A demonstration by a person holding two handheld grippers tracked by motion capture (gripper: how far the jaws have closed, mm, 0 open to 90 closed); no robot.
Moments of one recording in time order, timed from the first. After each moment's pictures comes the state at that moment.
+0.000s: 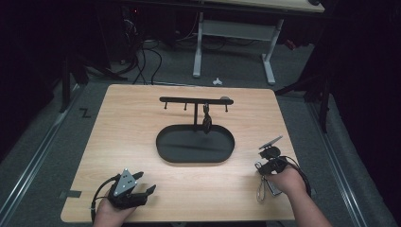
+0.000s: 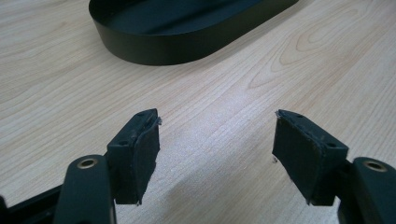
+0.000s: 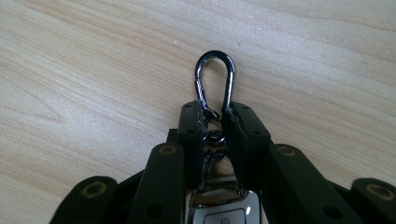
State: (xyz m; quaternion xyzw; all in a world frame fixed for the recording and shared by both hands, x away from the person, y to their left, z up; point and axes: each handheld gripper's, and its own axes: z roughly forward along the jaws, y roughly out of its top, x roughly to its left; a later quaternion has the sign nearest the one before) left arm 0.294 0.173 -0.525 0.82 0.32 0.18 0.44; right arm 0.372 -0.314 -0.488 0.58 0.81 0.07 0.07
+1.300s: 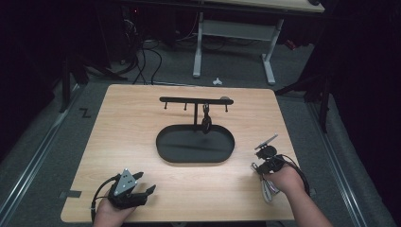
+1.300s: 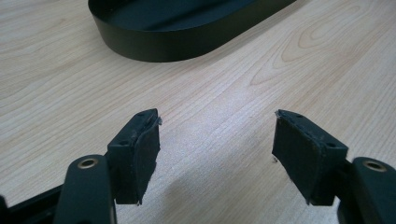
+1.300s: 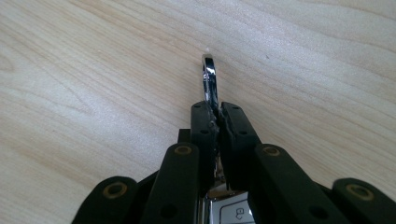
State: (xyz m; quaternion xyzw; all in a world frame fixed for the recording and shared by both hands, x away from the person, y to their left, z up) left arm 0.295 0.174 -0.527 0.82 0.32 0.18 0.44; right arm 0.374 -0.304 -0.482 0.54 0.84 0.08 0.06
